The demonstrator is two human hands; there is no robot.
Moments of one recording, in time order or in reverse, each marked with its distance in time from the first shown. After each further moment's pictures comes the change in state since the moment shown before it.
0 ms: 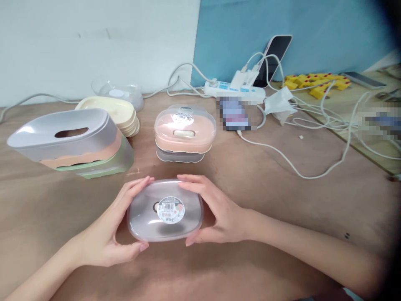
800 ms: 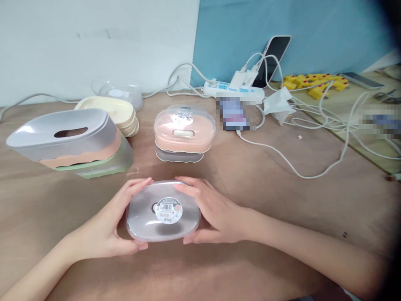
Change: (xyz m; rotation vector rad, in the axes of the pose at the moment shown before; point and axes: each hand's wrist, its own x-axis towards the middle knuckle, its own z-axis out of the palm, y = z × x) left_hand 0.004 -0.001 -0.007 0.069 -0.048 -0.063; right_hand 0.000 -0.001 -0.002 -0.191 -0.188 0.028
